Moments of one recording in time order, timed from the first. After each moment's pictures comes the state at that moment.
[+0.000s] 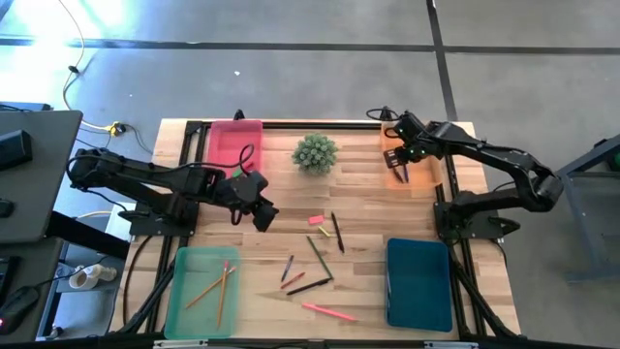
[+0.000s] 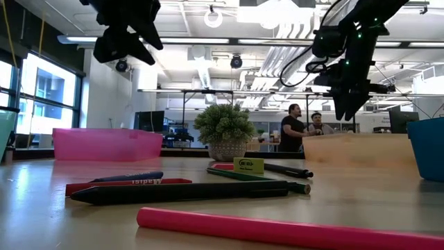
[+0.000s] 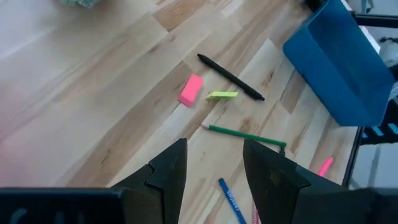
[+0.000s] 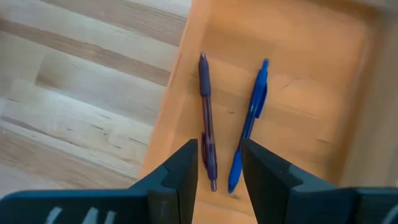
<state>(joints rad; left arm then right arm) -0.01 1.18 0.92 -0.57 -0.16 -0.86 -0.72 1.22 0.87 -0.88 0.15 0.49</state>
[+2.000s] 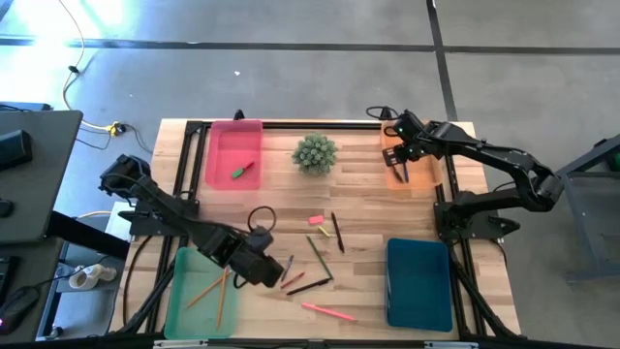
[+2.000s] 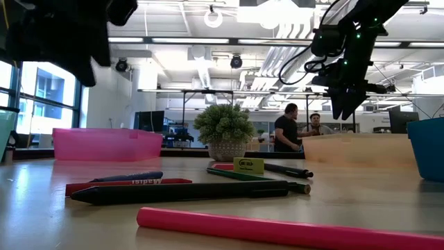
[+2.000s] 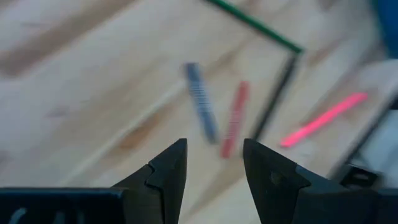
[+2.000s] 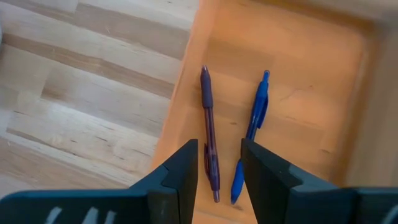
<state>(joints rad) -0.45 1.56 1.07 -0.64 -0.27 -1.44 -0.71 1.22 0.87 -0.85 0.17 0.50</state>
